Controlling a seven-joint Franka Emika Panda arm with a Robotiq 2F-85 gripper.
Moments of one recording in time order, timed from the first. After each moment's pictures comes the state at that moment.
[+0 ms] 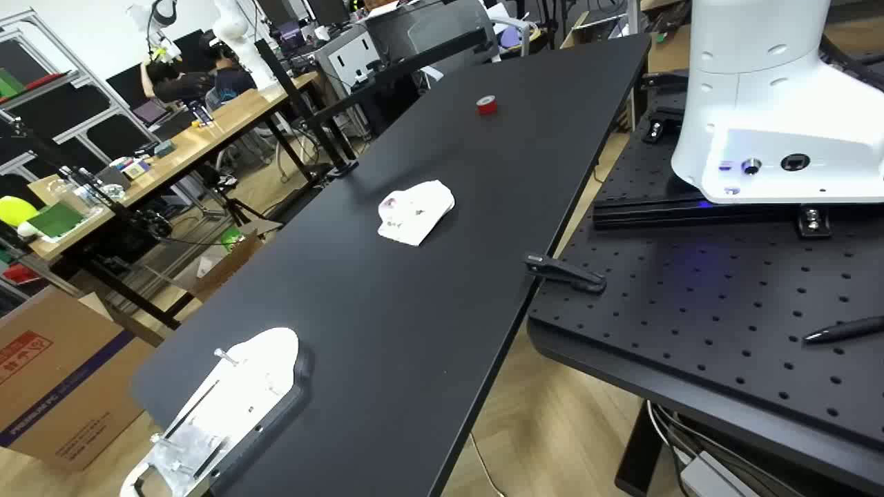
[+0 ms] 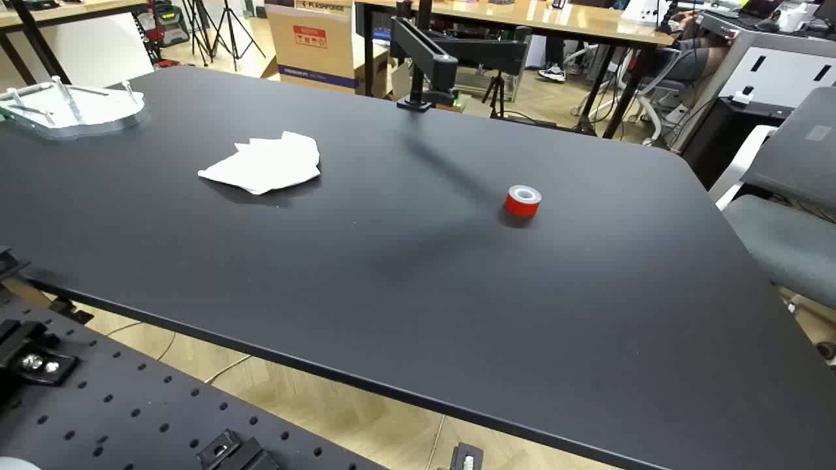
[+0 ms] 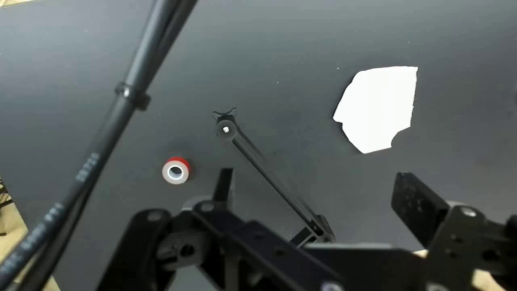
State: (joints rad) arm -0.05 -0.37 -0.17 -2.13 0.03 1.75 -0.13
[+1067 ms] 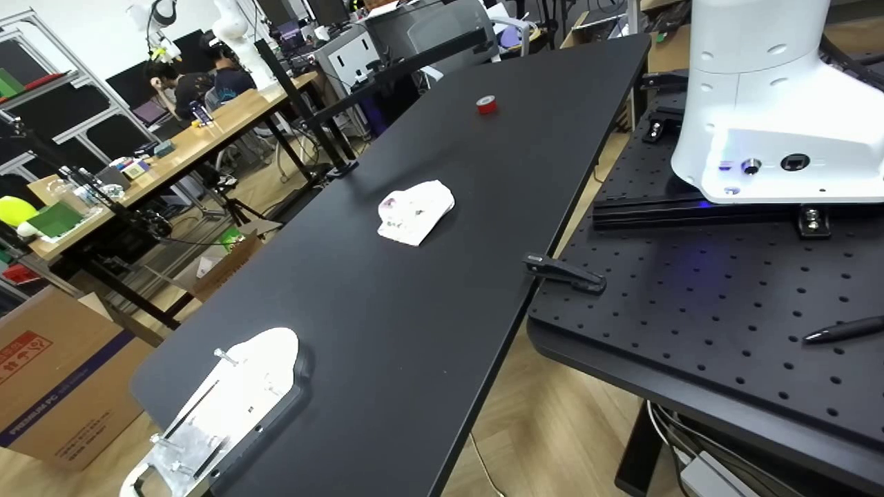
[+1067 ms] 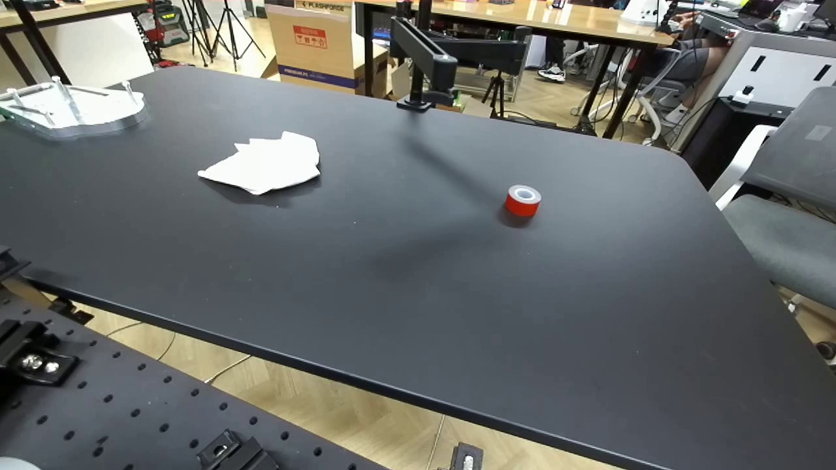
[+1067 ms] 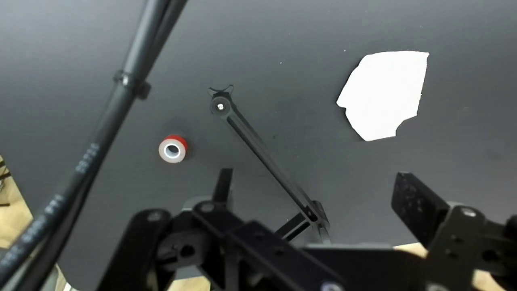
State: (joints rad) arm -0.05 -0.37 -0.13 -2.16 0.01 1.85 -0.13
